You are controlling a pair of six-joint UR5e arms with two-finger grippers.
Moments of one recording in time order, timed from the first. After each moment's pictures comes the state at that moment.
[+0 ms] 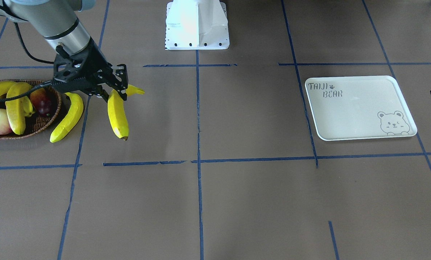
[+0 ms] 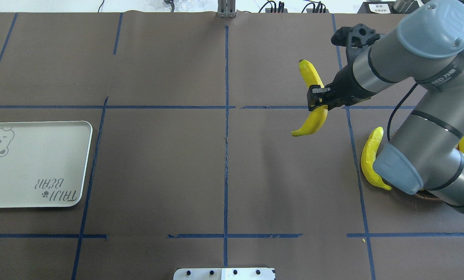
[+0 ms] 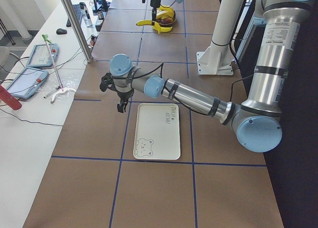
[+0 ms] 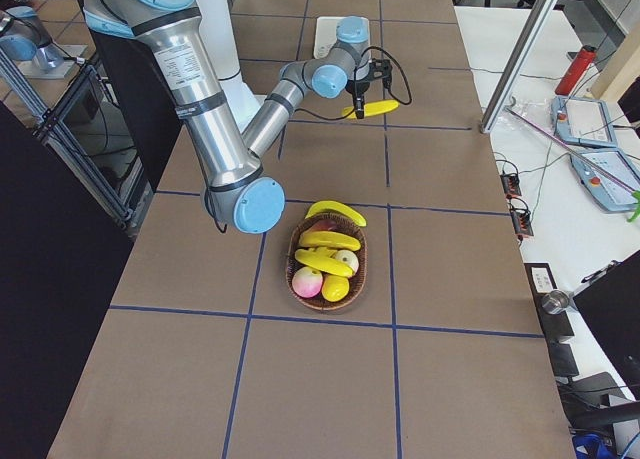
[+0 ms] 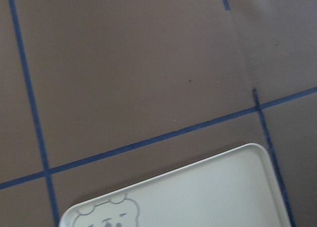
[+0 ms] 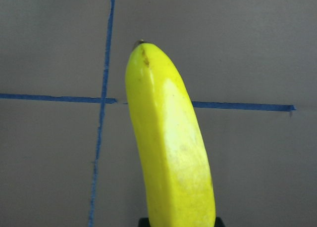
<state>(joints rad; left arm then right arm) -1.36 -1.76 -1.80 -1.61 -2.52 -0.26 0.74 -1.07 1.97 -1.54 2.02 1.08</state>
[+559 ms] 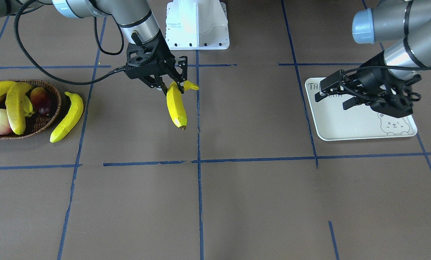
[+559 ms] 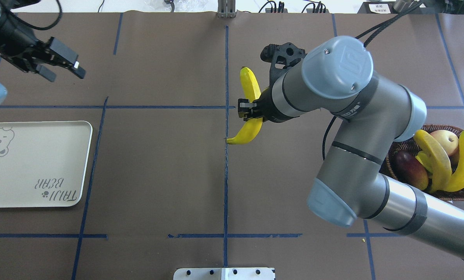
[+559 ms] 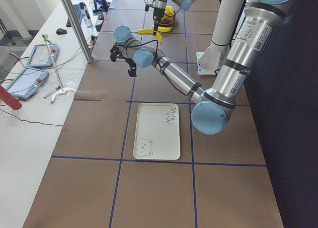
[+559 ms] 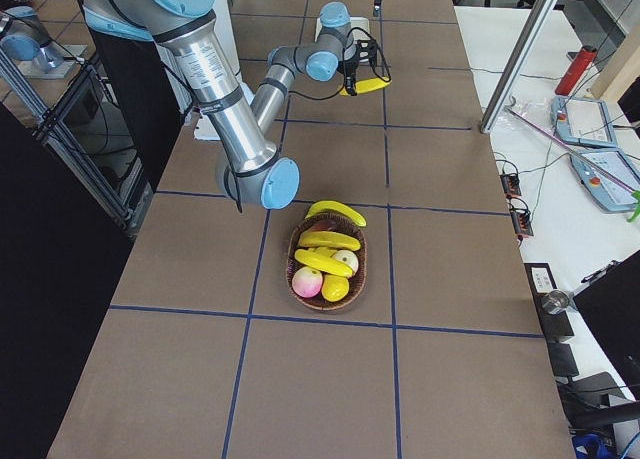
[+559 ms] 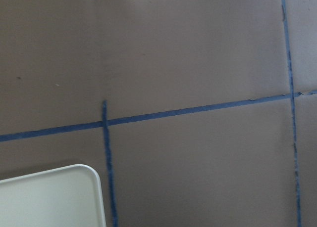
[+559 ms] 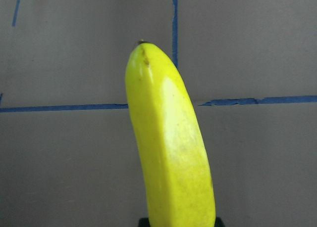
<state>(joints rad) -1.09 -2.01 -1.80 -1.64 -2.55 -0.78 0.57 -0.93 1.88 -1.44 1.82 1.27</state>
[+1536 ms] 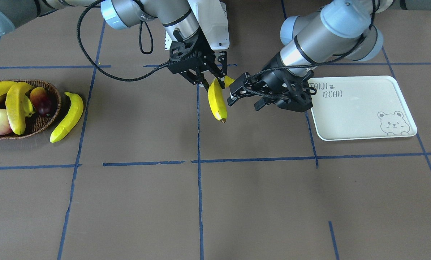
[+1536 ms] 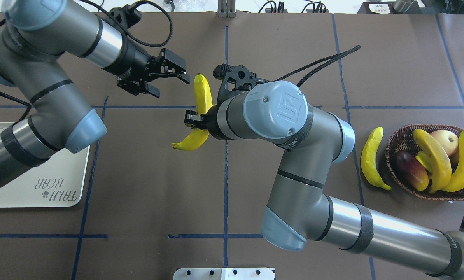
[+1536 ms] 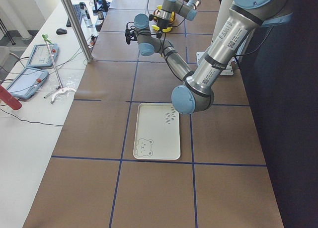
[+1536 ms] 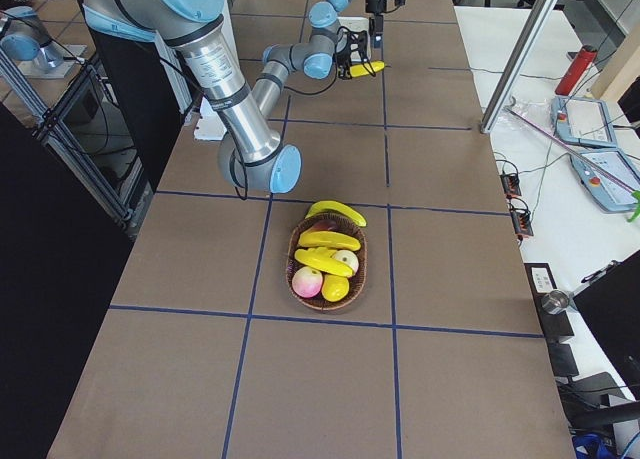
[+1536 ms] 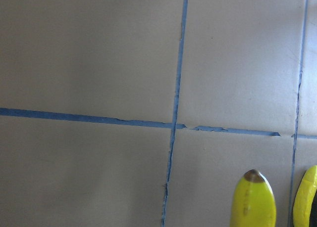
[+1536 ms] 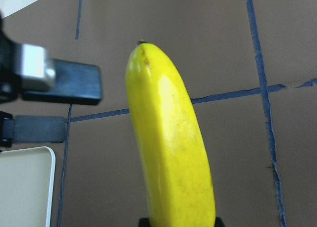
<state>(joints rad) -0.81 -2.18 -1.68 -2.10 -2.24 -1.45 0.47 -0.82 1.76 -1.27 1.71 1.43</state>
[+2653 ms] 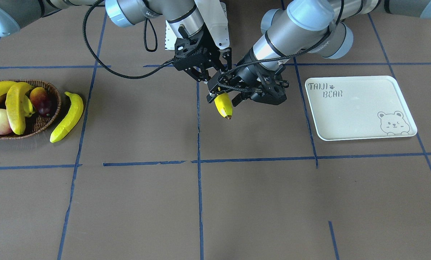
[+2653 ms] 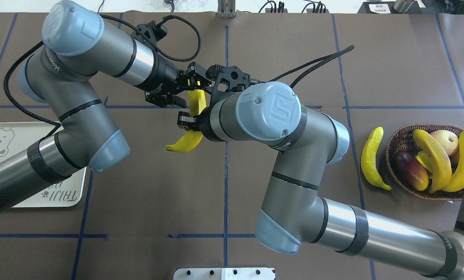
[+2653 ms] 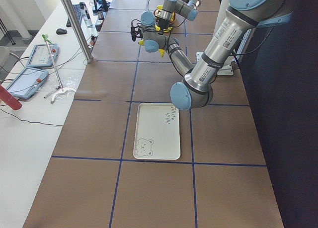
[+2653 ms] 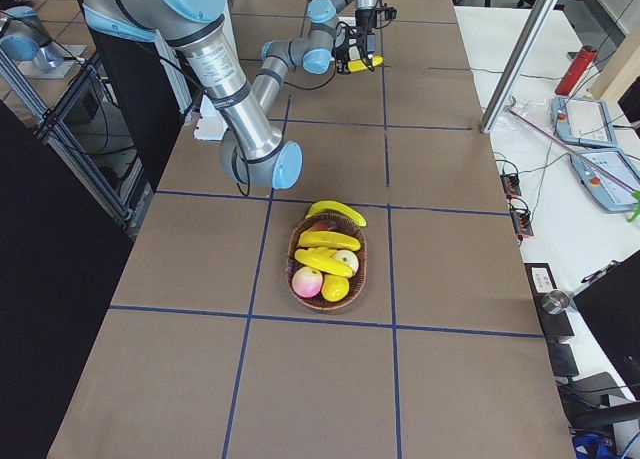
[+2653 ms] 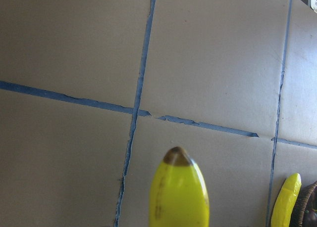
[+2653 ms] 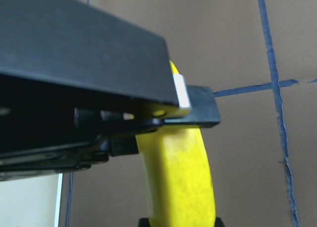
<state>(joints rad) -0.75 -2.22 -1.68 -2.10 -2.16 -1.53 0.46 -0.81 1.76 -1.27 1.70 1.43</state>
